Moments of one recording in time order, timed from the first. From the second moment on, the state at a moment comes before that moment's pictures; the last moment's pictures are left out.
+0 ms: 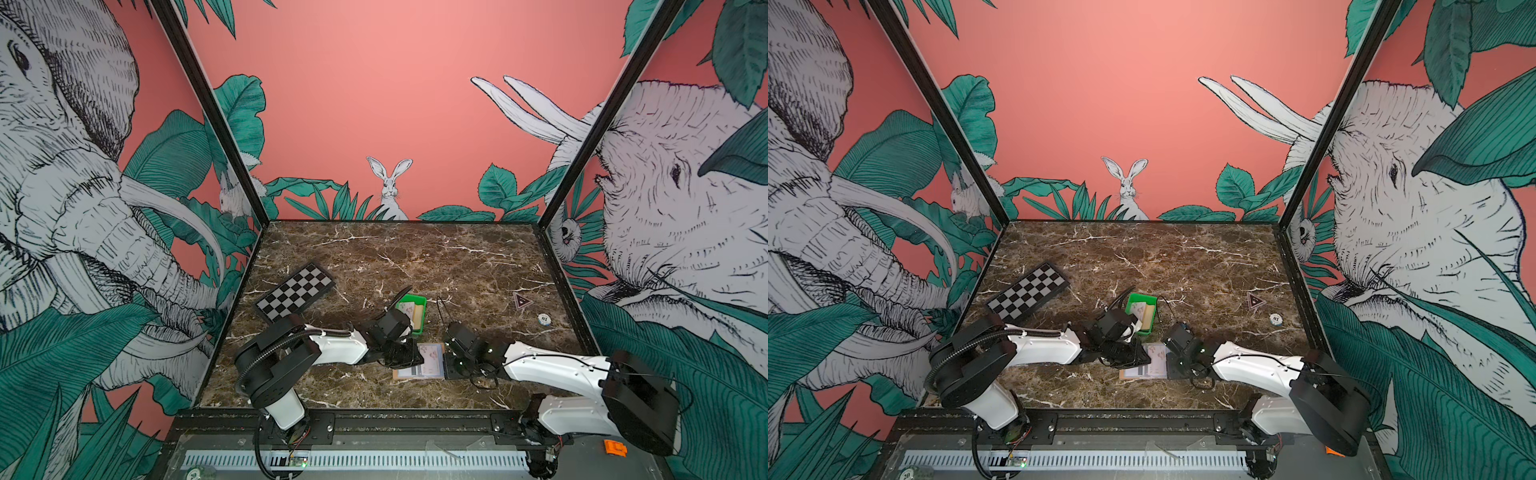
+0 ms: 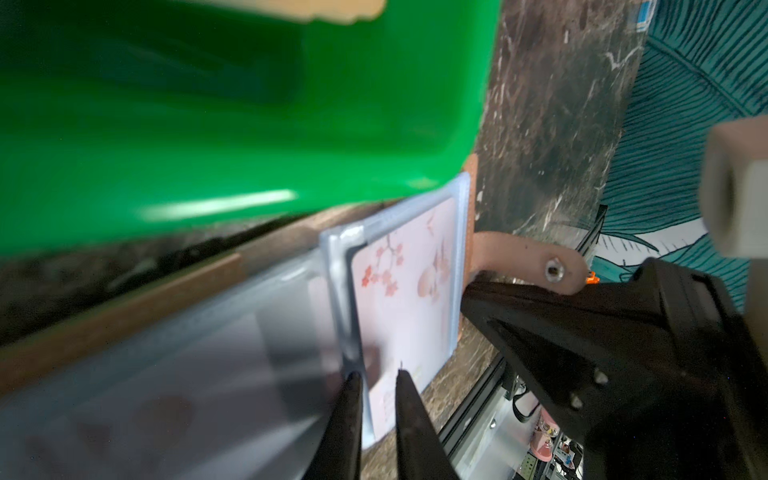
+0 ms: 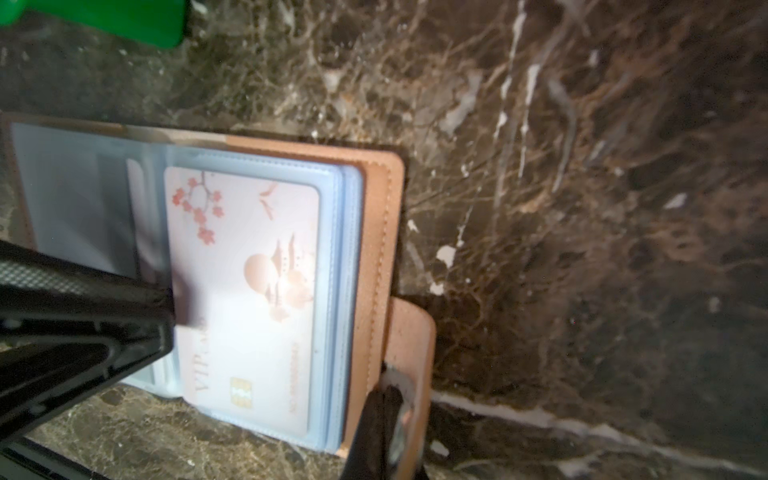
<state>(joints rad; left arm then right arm) -0.96 1.62 0.67 0.03 0.45 -0.96 0.92 1.28 0.54 -0.46 0.00 0.77</state>
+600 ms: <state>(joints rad) -0.90 1.38 0.62 -0.26 0.34 -0.85 0.93 1.30 0.55 -0.48 0.00 0.77</state>
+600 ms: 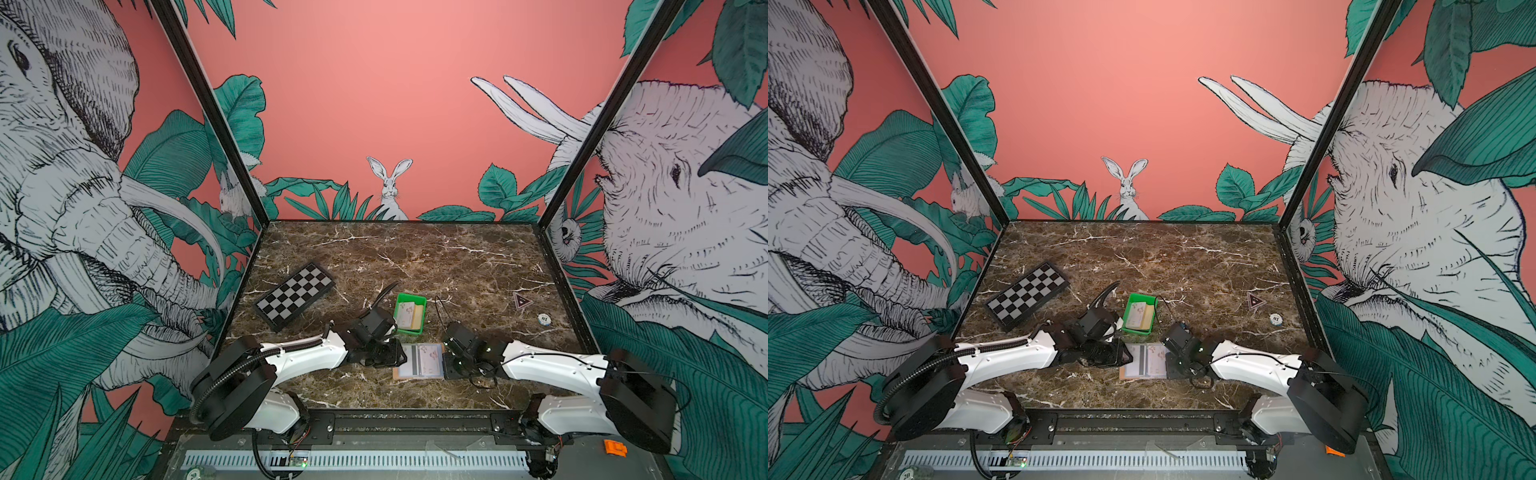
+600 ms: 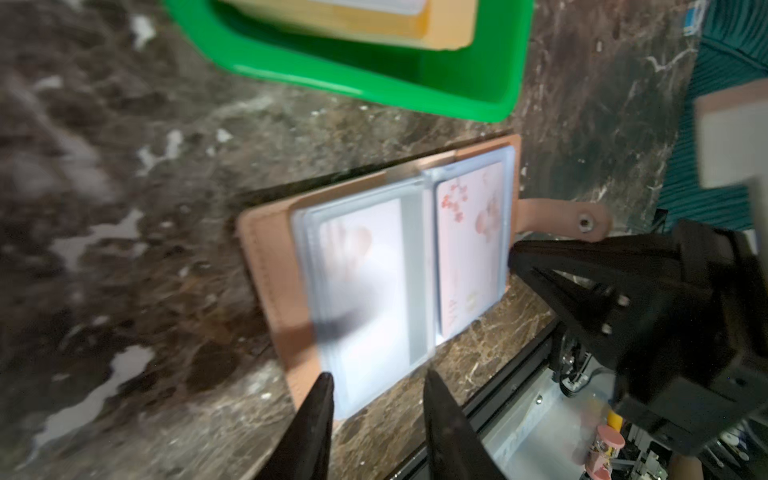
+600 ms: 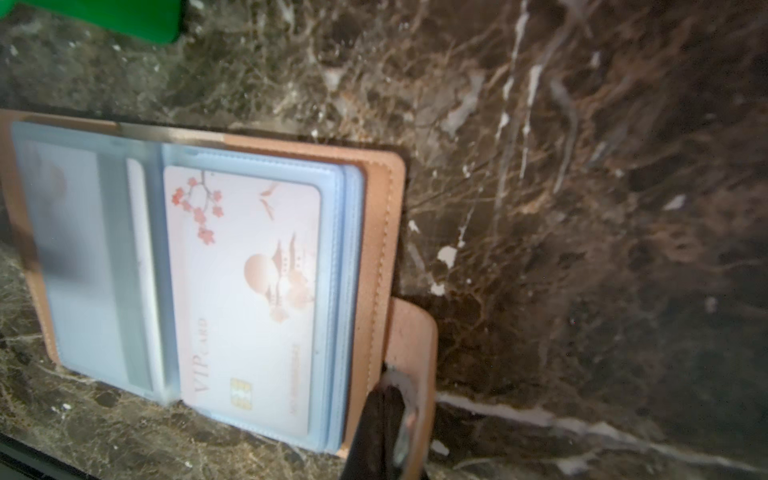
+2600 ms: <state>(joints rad) -0.98 1.52 0.63 0.22 0.53 -0.90 0.94 1.25 0.52 -0.45 0.02 0.81</state>
